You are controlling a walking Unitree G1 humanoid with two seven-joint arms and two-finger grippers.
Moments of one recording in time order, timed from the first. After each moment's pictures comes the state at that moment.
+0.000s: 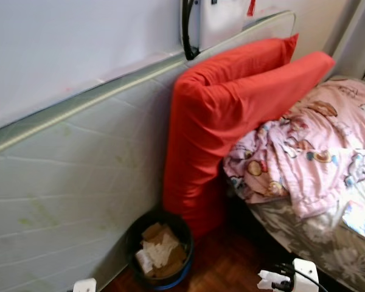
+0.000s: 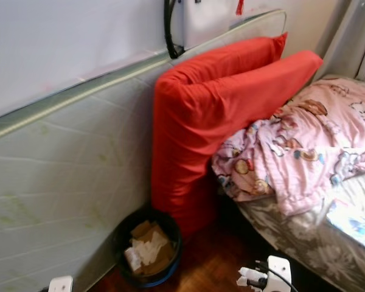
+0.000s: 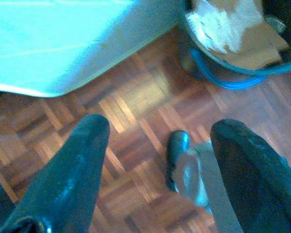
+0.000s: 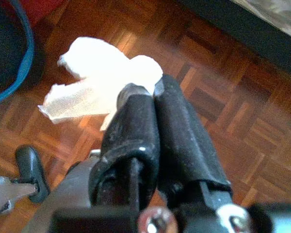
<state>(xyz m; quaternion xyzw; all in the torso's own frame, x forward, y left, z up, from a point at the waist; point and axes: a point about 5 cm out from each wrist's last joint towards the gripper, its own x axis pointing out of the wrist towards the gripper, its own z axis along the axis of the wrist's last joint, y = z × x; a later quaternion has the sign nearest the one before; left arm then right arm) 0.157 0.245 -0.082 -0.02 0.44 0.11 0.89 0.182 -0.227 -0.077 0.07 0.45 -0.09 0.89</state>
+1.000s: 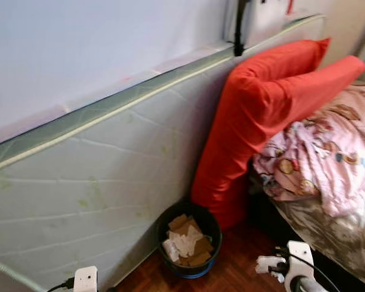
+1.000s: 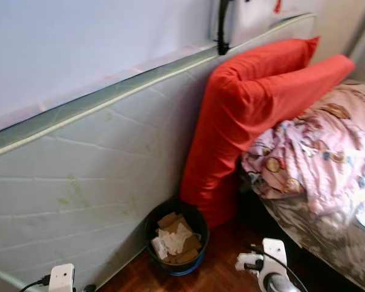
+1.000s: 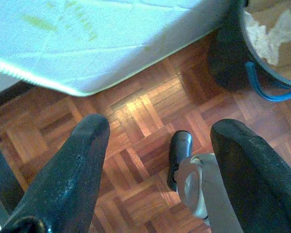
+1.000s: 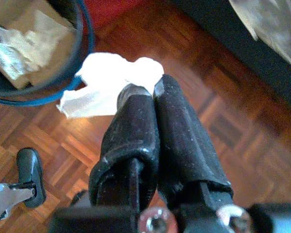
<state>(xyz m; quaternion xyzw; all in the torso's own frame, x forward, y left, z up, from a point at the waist) 0.174 0.236 -0.077 -0.04 0.42 0.11 0.90 0.214 -0.237 -0.058 0.03 0.42 -0.07 0.91</state>
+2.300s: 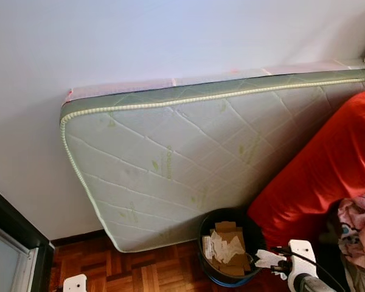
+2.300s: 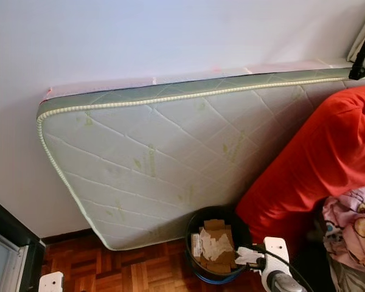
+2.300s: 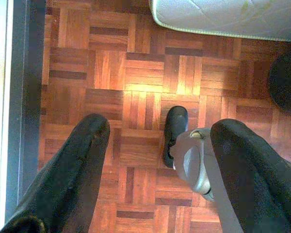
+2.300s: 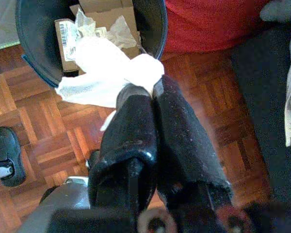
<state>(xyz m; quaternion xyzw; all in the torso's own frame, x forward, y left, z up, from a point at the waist) 0.154 0.251 -0.081 -0.06 0.43 0.14 0.89 0.210 -0.246 -0.057 0.02 0.43 -0.05 0.90</state>
